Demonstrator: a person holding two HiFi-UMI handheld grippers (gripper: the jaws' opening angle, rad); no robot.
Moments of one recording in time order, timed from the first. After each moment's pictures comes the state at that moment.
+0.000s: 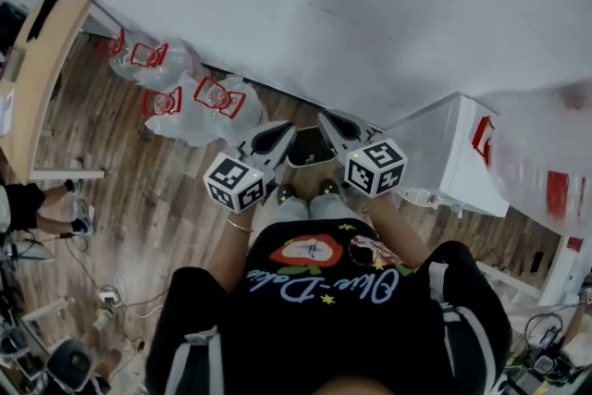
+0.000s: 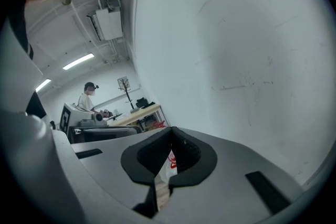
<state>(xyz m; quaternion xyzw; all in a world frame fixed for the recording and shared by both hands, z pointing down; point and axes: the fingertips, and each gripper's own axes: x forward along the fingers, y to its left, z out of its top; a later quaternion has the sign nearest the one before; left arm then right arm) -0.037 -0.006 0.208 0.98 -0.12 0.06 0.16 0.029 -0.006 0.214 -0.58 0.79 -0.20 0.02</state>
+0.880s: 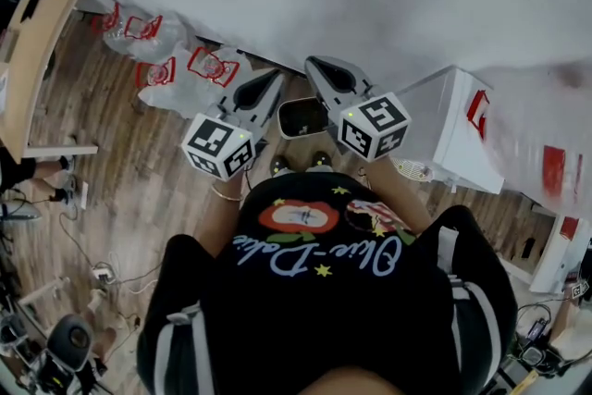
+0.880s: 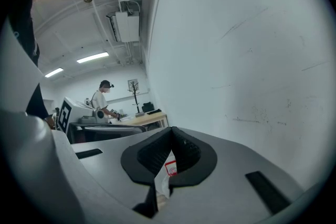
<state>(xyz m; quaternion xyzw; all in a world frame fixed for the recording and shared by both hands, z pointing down) -0.040 -0.011 0.138 0.98 -0.16 0.03 0.09 0.017 -0.012 0.135 -0.56 0.82 -0.11 0.02</state>
